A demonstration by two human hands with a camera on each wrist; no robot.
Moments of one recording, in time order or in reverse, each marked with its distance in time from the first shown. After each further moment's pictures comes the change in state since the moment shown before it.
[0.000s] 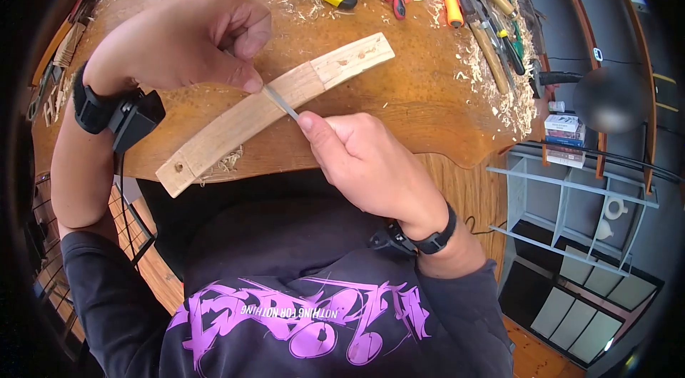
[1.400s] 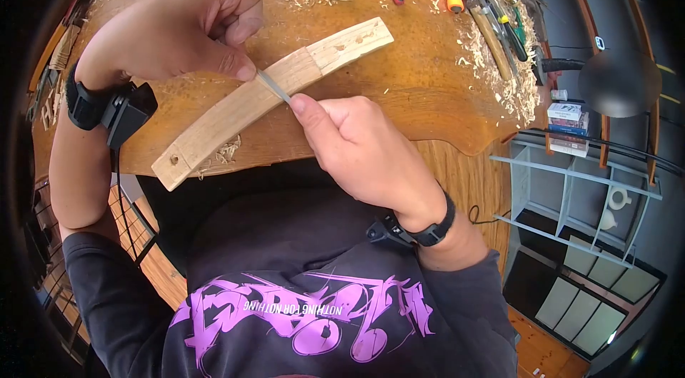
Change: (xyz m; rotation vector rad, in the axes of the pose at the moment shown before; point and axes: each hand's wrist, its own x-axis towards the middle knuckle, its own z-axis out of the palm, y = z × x) left_hand 0.001 0.014 -0.007 0.044 -0.054 -0.091; right_hand 0.001 -0.002 0.009 0.130 0.042 0.000
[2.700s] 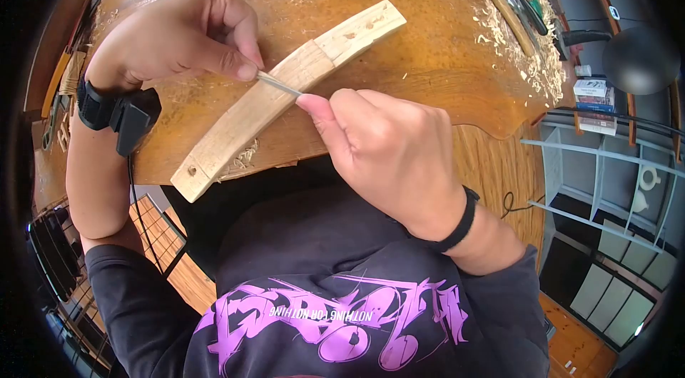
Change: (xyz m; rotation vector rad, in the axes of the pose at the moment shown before) left_hand 0.012 -0.026 -0.001 -0.425 -0.230 -0.146; right_hand -0.013 -0.003 0.015 -0.926 0.589 -0.601
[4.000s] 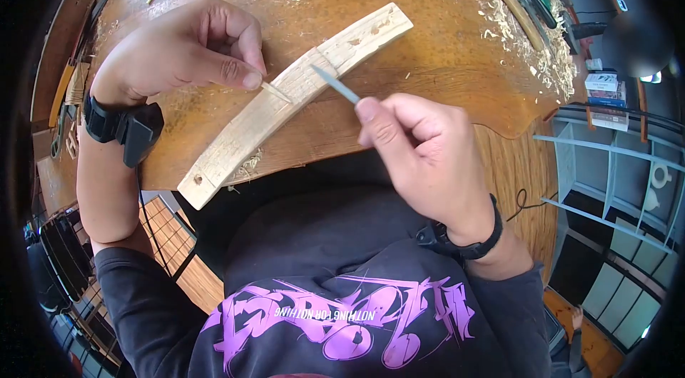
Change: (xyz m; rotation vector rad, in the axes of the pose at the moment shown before) left_hand 0.004 -0.001 0.005 -0.059 -0.042 0.005; right_hand -0.017 0.019 -0.025 0.726 -0.199 0.628
